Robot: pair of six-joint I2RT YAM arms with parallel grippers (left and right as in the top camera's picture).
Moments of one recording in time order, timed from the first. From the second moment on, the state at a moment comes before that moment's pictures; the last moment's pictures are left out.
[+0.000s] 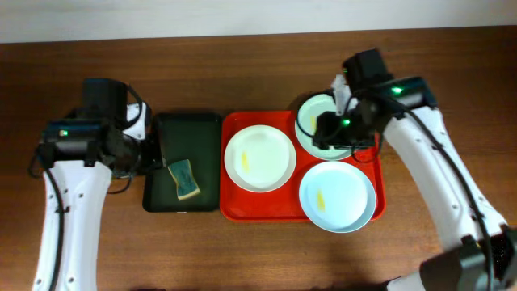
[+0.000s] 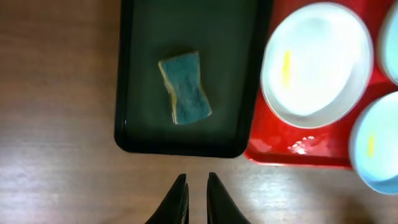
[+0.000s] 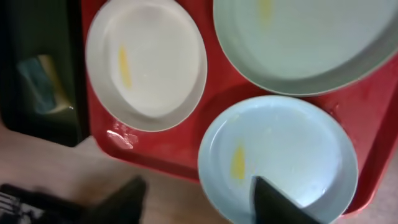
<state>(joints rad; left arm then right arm) -0.01 1.42 1.47 -1.36 0.12 -0.15 0.25 1.66 1.59 -1.26 -0.26 0.24</state>
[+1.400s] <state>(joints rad) -0.01 1.42 1.37 -1.24 0.12 -0.18 0.38 1.94 1.38 -0.78 -0.13 0.34</state>
